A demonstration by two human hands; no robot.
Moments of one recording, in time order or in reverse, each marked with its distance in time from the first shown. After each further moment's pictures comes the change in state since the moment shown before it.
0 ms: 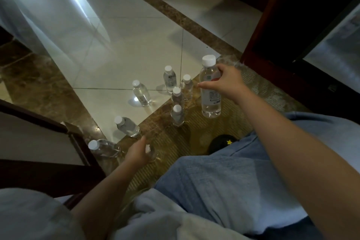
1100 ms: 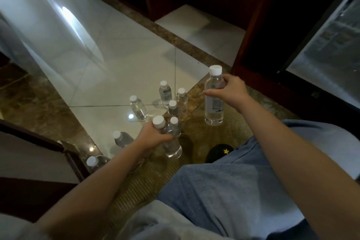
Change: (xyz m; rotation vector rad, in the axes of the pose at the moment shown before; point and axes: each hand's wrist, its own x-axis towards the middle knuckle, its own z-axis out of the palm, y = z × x) left_hand 0.001 0.091 -0.068 -0.379 0.031 0.340; right_hand -0.012 0.010 -0.019 0.093 0.125 0.056
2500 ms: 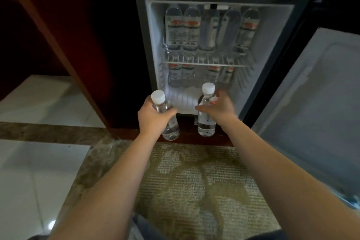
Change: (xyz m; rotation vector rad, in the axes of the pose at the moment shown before) left_hand 0.224 0.380 0.301 -0.158 -0.043 0.379; right_hand 0.086 0.246 -0.307 0.212 0.731 0.386
